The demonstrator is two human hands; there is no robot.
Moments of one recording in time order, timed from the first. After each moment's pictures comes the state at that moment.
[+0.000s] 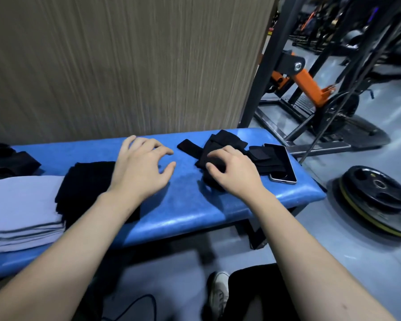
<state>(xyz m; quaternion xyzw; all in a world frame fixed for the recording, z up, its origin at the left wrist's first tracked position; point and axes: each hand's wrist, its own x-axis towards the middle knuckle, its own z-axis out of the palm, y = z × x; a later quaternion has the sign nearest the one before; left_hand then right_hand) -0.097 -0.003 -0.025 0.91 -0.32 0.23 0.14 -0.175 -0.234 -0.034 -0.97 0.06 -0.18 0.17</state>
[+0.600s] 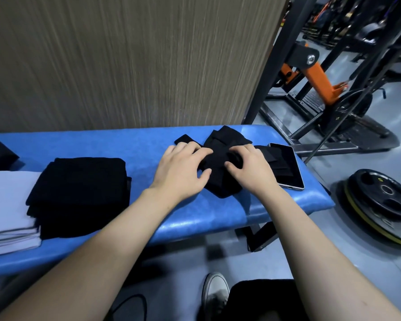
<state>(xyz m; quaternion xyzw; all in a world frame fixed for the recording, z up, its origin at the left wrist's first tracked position) -0.093 -0.092 -0.059 0.90 -0.36 0.17 0.20 -0.149 -0.293 -0.058 -0.96 0.14 -0.12 0.19</state>
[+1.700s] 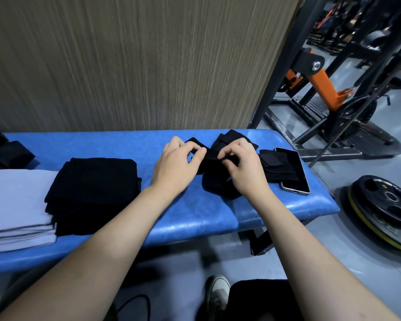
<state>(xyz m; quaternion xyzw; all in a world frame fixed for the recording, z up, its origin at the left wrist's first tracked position) -0.083 -0.075 -0.049 0.89 -0.21 0.04 0.40 -0.145 -0.247 -0.043 -0.92 0.02 -0.25 0.31</state>
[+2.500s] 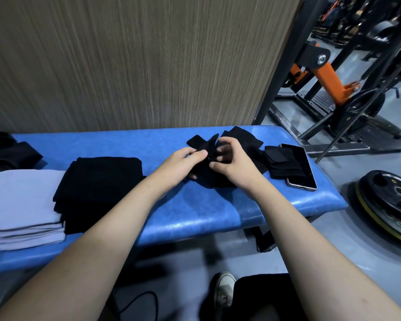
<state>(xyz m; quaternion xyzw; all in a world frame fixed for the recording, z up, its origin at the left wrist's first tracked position) -0.080 -0.057 -0.043 0.77 -0.17 -0.23 0.58 -0.137 -0.231 -0.044 -0.84 0.10 -0.08 0.54</state>
